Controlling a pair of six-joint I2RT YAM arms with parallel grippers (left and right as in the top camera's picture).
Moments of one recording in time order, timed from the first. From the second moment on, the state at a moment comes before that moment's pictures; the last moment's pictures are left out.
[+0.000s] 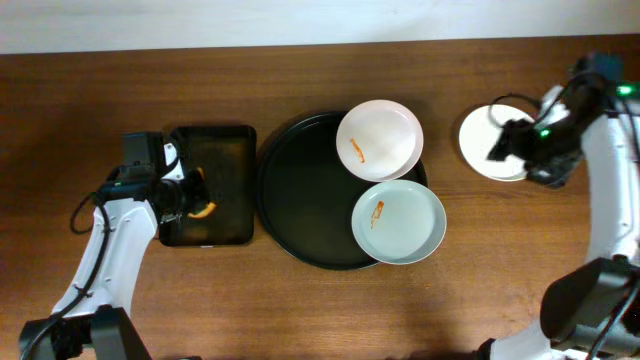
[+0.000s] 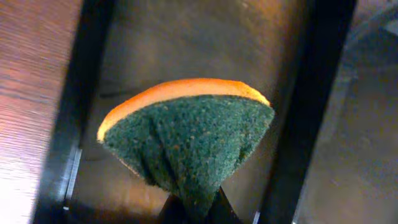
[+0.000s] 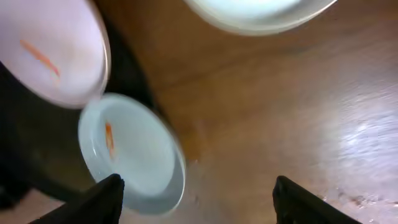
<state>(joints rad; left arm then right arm) 0.10 1.53 1.01 -0.64 0.14 -0.22 -0.24 1.75 1.65 -1.38 -0.22 0.18</state>
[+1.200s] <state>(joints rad) 0.04 1.61 1.01 -0.61 0.09 -0.16 -0.10 1.60 0.90 -0.81 -0.47 0.15</state>
